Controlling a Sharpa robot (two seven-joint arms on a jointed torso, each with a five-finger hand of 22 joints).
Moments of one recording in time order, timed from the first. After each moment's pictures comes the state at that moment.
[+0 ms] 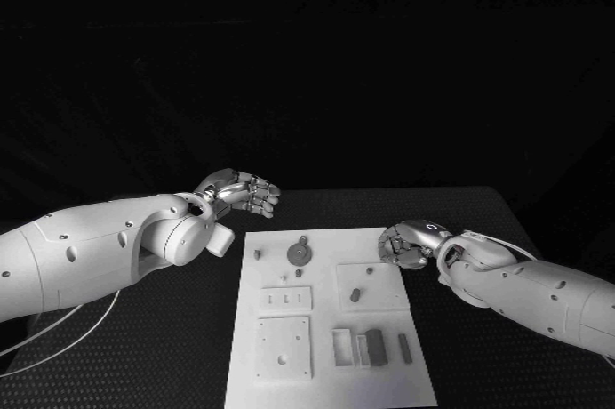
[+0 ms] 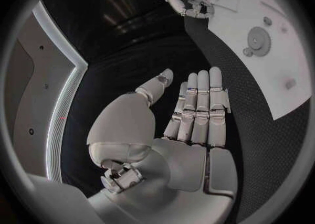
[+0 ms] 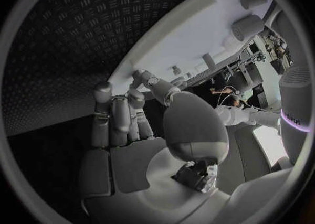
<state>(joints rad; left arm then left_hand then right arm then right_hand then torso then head) 1.40 -0.80 -0.21 1.38 -0.20 -0.28 0.16 1.09 -0.07 0.52 -0.28 0.05 0.84 0.18 0.35 0.48 1.17 0.11 0.17 0.19 1.03 0.08 0.39 0.73 0.05 1.03 -0.02 0.25 0.72 1.10 -0.68 -0.08 1.04 -1.50 -0.35 0.18 1.08 -0.08 0.62 -0.26 0.05 0.89 0.11 0.29 0.49 1.11 0.02 1.13 1.17 1.25 -0.08 1.49 1.08 0.22 1.11 -0.02 0.98 1.31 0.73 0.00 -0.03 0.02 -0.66</state>
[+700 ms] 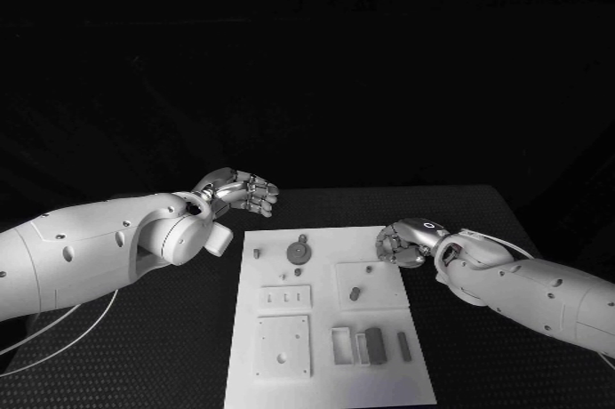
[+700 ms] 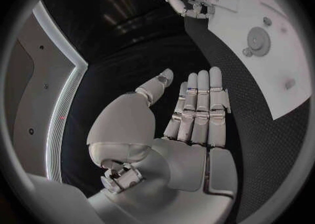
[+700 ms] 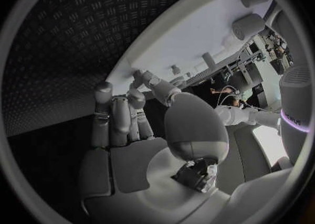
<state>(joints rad) 1.40 -0.80 -0.21 1.39 -0.20 -0.28 0.16 1.09 -0.07 0.52 -0.28 0.05 0.84 0.18 0.35 0.48 1.17 0.11 0.17 0.20 1.03 0.08 0.39 0.73 0.04 1.03 -0.02 0.25 0.72 1.09 -0.67 -0.08 1.04 -1.50 -0.35 0.17 1.06 -0.03 0.62 -0.27 0.05 0.90 0.10 0.33 0.51 1.11 0.01 1.13 1.17 1.26 -0.09 1.50 1.08 0.22 1.11 -0.02 0.98 1.31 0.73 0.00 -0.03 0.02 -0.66</state>
